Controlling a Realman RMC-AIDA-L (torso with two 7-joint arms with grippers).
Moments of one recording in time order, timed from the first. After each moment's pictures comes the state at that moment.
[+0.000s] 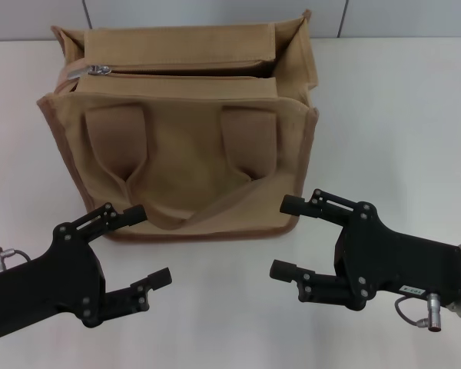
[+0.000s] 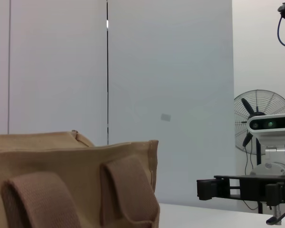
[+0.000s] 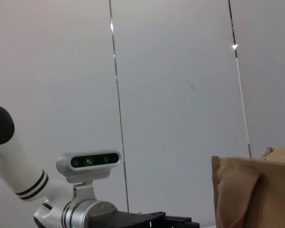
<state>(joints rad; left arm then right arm) -0.28 -2.07 0.57 0.38 1.90 1.88 -0.68 0.47 2.09 -0.66 -0.15 -1.87 -1.81 0.67</state>
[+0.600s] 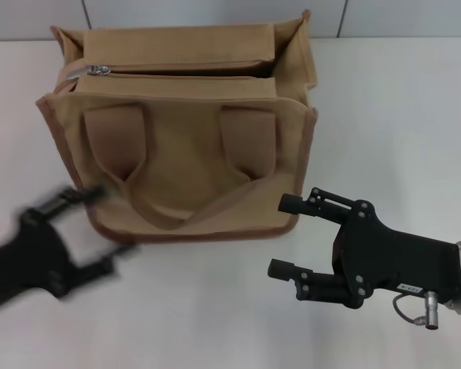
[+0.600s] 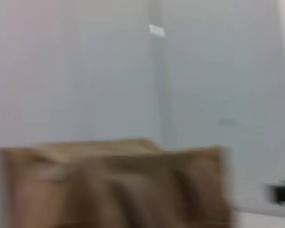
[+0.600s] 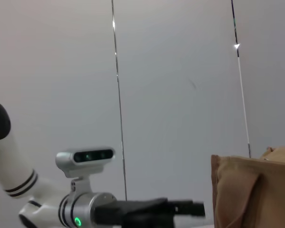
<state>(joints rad) -0.25 -2.06 0.45 0.39 1.90 1.85 -0.68 0.48 2.09 -0.66 -0.15 -1.87 -1.80 0.65</state>
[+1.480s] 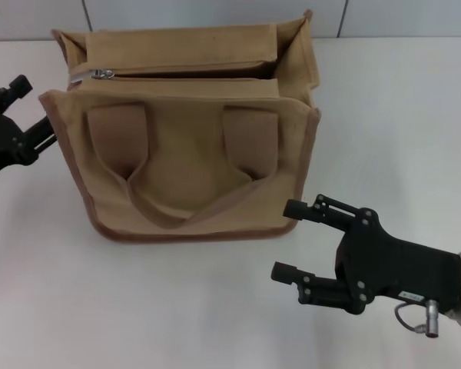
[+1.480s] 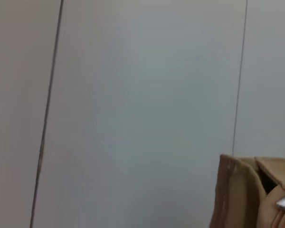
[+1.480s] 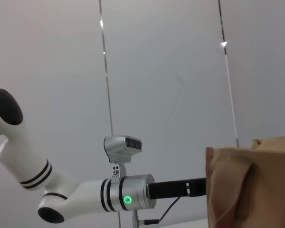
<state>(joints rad) -0.41 -2.07 0.12 0.35 1.84 1.55 -0.83 0.46 2.09 -0.65 -0.13 -1.86 -1.78 0.64</state>
